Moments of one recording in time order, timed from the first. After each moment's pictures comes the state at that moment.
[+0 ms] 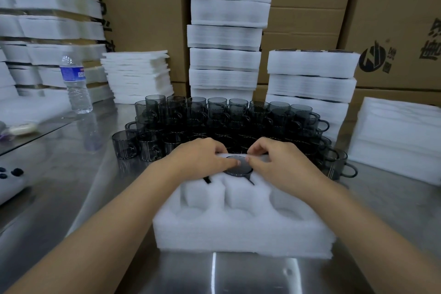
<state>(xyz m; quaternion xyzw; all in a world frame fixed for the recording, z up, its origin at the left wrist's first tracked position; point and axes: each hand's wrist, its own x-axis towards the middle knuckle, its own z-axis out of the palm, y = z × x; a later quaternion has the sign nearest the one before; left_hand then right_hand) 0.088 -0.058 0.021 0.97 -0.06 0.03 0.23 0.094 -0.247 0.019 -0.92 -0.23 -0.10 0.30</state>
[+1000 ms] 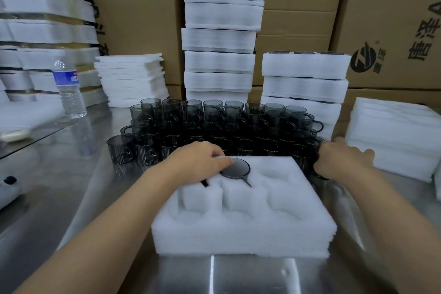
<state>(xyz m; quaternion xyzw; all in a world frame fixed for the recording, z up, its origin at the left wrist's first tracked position) 0.087 -0.056 0.021 0.97 -0.06 0.03 0.22 0.120 -0.316 0.035 -0.99 0.09 -0.03 -0.01</state>
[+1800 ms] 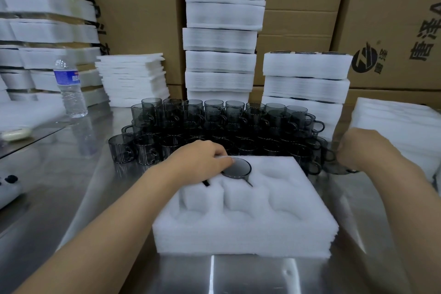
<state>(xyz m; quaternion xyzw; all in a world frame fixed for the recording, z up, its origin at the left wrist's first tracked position) 0.084 -0.059 0.023 0.97 -0.08 0.04 0.22 0.124 -0.341 0.057 -0.99 0.10 -0.08 0.03</state>
